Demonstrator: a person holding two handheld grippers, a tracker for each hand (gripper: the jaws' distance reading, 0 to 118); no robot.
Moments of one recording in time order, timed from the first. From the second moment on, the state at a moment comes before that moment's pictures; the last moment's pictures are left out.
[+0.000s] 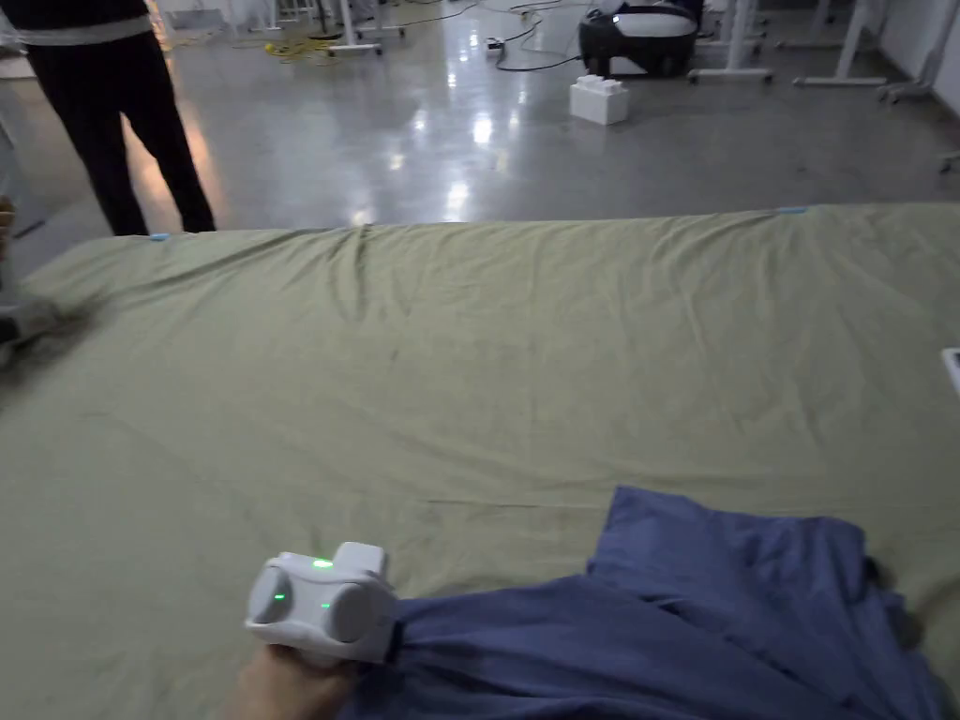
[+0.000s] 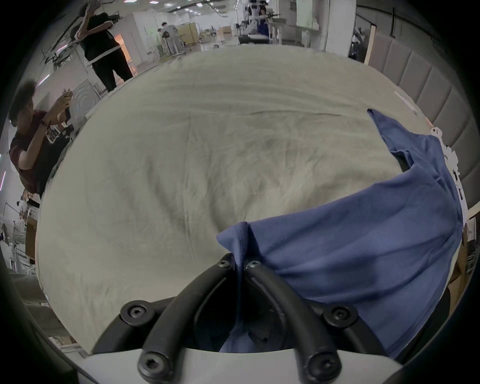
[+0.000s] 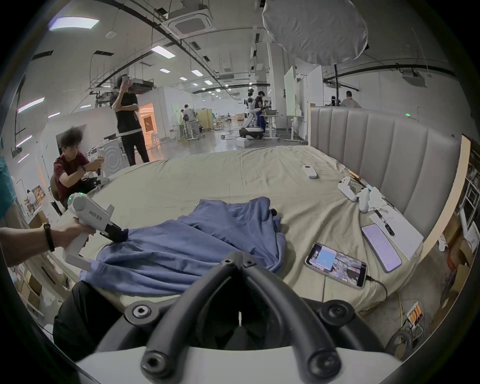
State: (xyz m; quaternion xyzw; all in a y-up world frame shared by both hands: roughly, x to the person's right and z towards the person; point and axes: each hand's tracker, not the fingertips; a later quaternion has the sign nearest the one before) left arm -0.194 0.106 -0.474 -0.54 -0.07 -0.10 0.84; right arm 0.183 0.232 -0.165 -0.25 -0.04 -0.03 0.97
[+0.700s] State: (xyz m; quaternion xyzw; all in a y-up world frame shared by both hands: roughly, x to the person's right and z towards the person) left arm -0.207 0.105 -0.491 -0.57 -0.10 -0.08 0.81; right arm 0.205 0.165 -0.592 -0.51 0.22 0.37 0.74
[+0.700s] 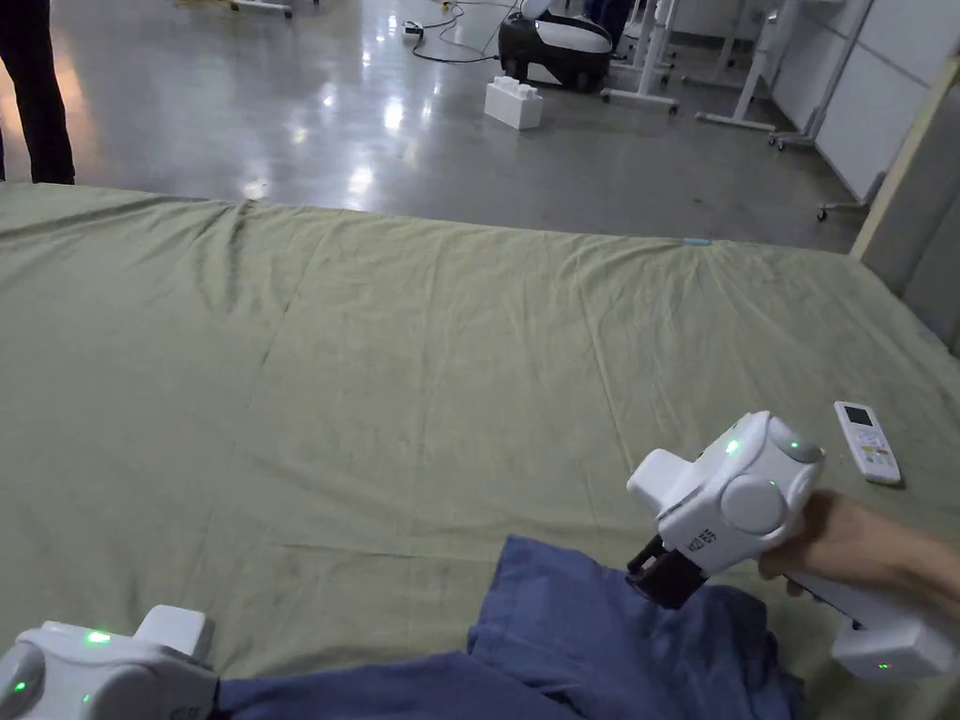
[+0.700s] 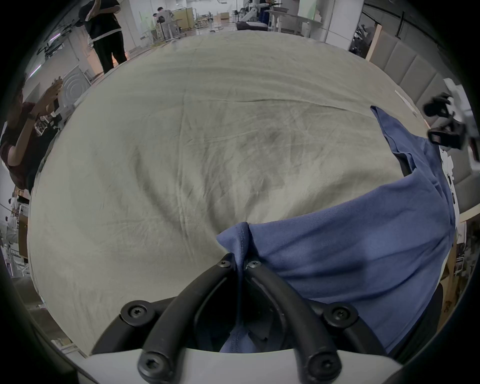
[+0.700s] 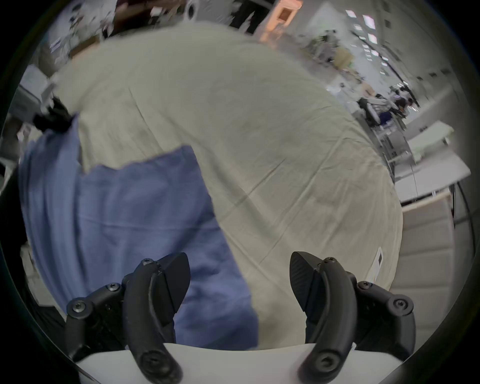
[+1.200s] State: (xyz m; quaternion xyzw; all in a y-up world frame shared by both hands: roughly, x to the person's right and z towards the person) left arm -0.215 0.101 -0.495 -0.57 -0.10 -0.05 0.81; right arm 0.218 0.123 -0.610 -0.56 0.28 0.31 0.72
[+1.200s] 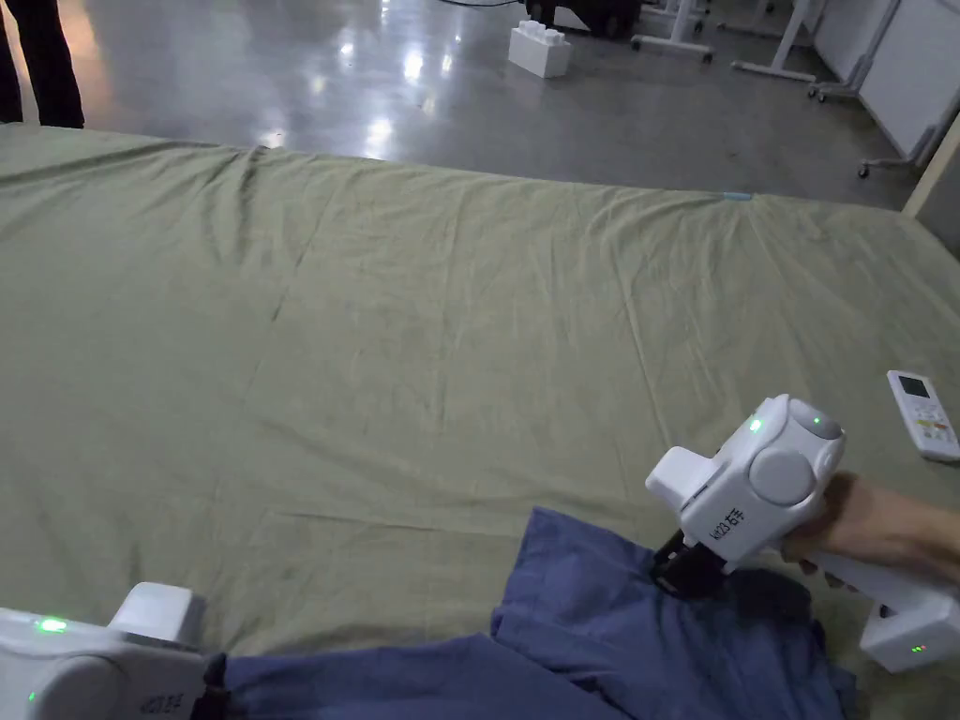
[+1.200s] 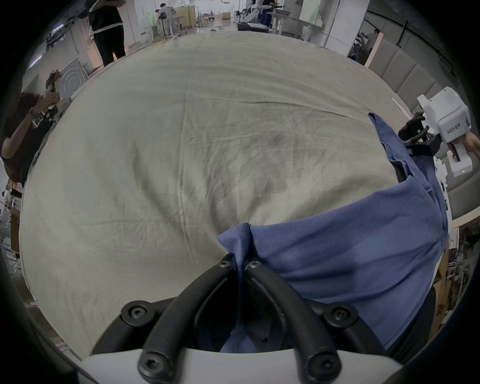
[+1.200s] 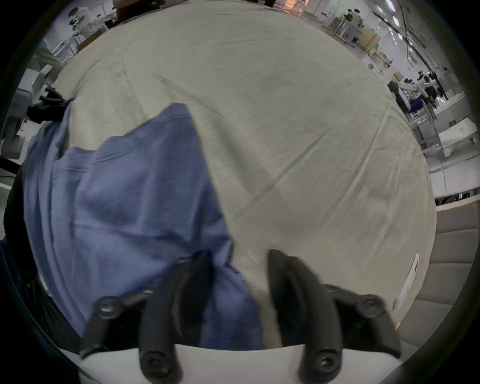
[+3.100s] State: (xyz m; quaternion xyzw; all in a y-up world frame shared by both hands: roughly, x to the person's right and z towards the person) left arm -0.364 0.560 -0.351 -0.03 -0.06 0.05 1.00; right arm 0.260 0.593 -0.300 0.01 -0.02 0.00 1.00
